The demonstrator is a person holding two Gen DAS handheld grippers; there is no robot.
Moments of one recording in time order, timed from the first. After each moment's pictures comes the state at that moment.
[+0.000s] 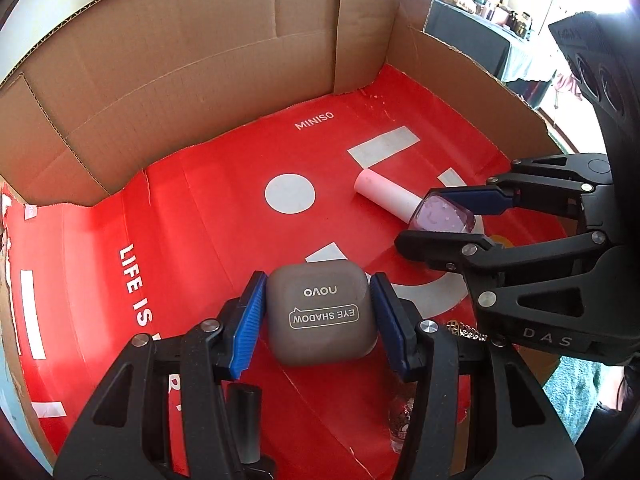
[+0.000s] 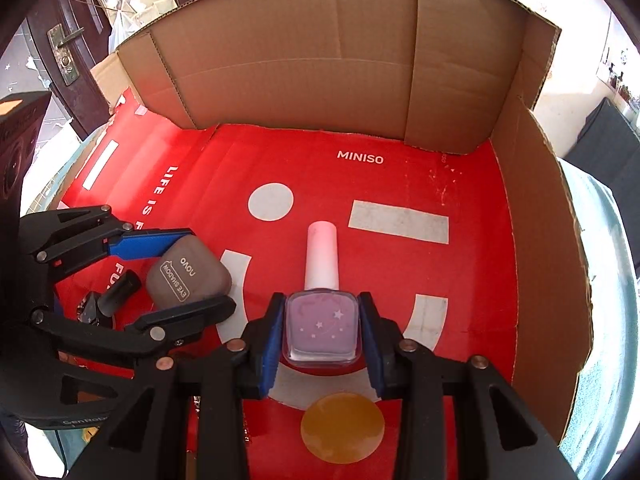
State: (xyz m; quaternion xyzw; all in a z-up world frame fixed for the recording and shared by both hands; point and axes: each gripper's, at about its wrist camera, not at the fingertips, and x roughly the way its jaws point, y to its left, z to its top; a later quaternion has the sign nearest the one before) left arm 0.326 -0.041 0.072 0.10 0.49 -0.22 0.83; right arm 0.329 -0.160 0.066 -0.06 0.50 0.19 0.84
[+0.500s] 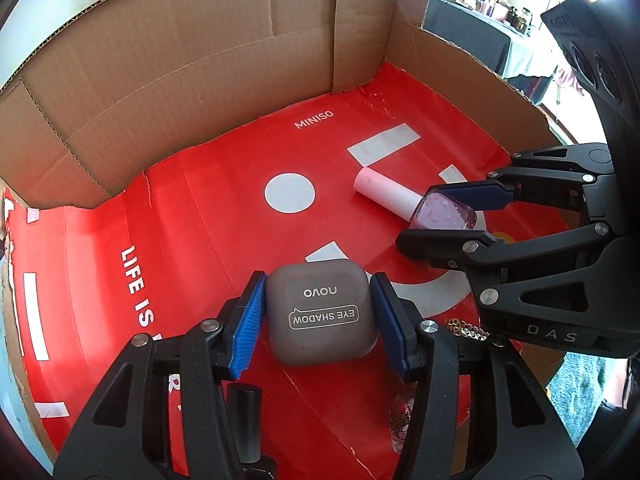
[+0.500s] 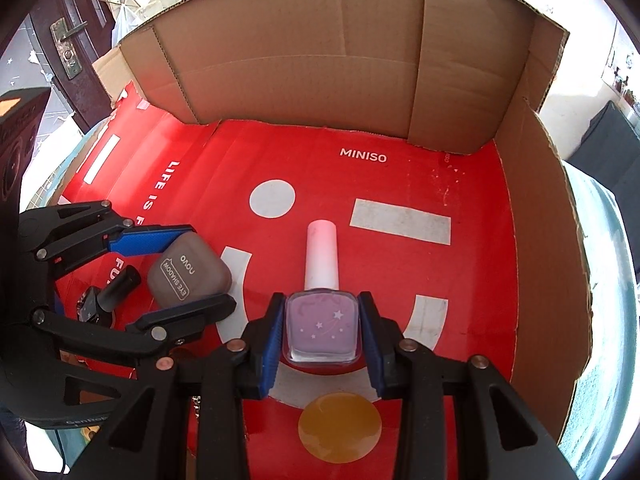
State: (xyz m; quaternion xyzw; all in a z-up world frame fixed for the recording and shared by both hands) left arm 0.327 -0.049 0.068 0.11 0.49 -0.22 0.83; right arm 0.334 -0.156 0.066 -0.07 0.51 0.19 0.84
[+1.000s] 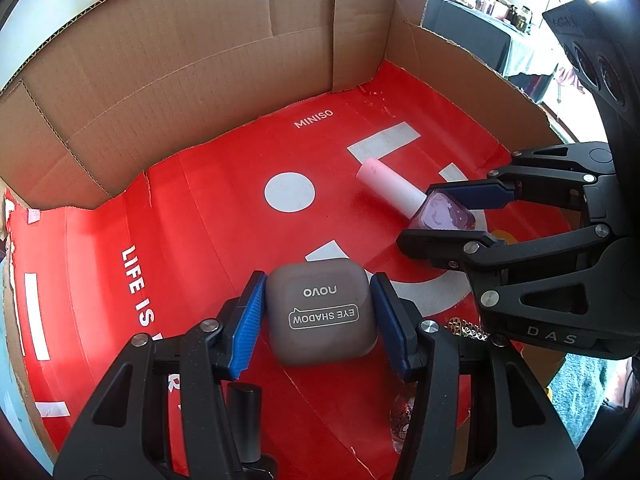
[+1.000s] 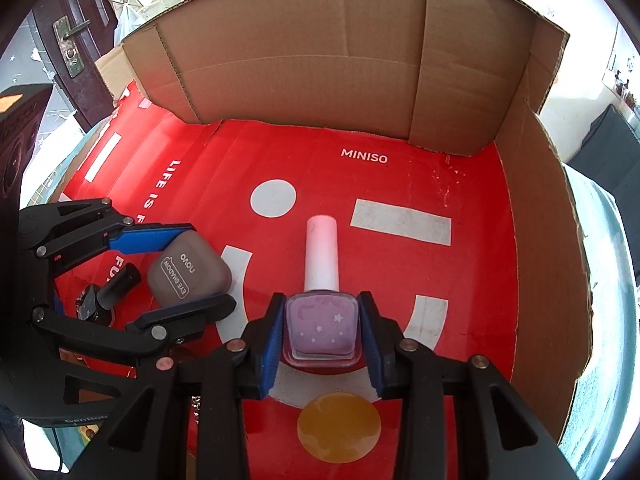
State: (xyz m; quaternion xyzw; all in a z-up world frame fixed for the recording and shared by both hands) left arm 0.327 -0.050 0.066 0.11 0.49 -0.22 0.83; right arm 0.333 -0.157 0.066 -0.07 0.50 0.20 0.84
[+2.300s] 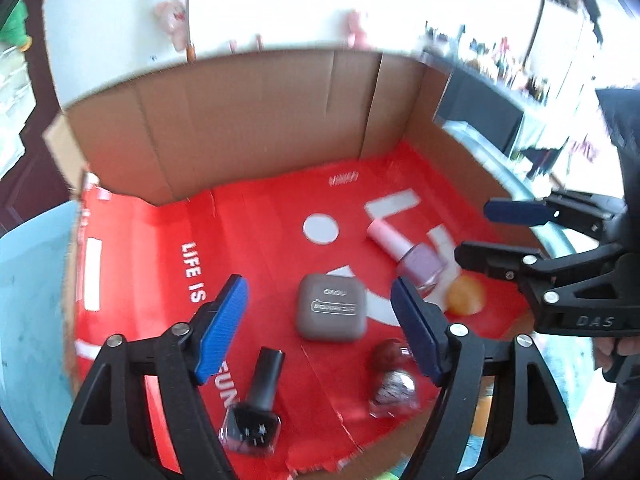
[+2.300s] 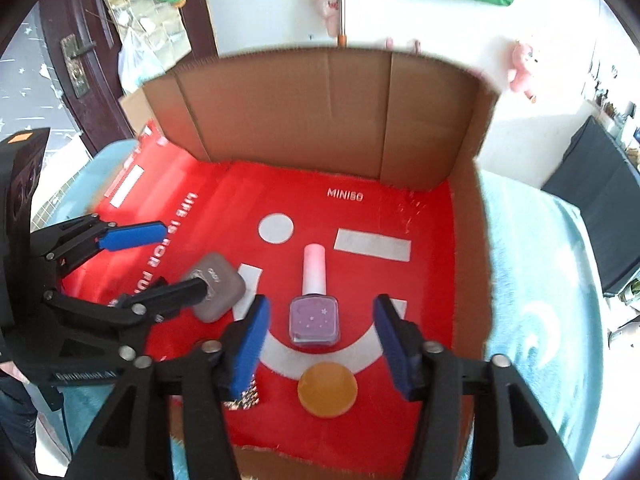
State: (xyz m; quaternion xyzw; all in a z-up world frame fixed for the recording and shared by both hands) left arm 0.283 0.000 0.122 0.01 0.42 -0.18 0.89; right arm 0.292 -0.180 0.127 -0.06 0.45 0.18 0.87
